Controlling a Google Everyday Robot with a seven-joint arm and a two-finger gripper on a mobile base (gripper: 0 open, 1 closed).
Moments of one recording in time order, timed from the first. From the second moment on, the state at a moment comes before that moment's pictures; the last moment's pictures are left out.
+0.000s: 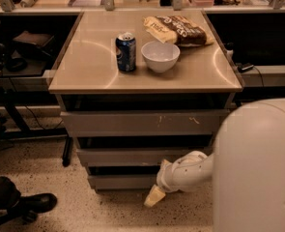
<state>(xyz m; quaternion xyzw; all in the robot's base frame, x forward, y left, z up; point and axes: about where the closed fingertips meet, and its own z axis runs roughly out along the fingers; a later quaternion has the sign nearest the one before) 0.501 -0.061 0.417 -0.52 0.82 0.09 0.22</state>
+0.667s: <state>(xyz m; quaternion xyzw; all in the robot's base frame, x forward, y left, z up) 0.513 -0.102 0.377 -0.50 0.84 0.07 0.21</state>
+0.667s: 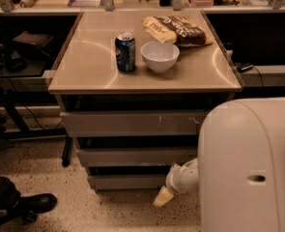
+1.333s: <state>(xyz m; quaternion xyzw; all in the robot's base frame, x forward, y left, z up) 0.500 -0.103 0.350 -0.49 0.84 0.08 0.19</state>
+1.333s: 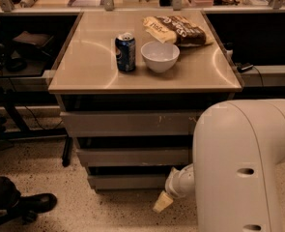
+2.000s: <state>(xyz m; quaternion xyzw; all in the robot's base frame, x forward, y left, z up) 0.486 -0.103 0.339 -0.51 0.83 0.10 0.22</state>
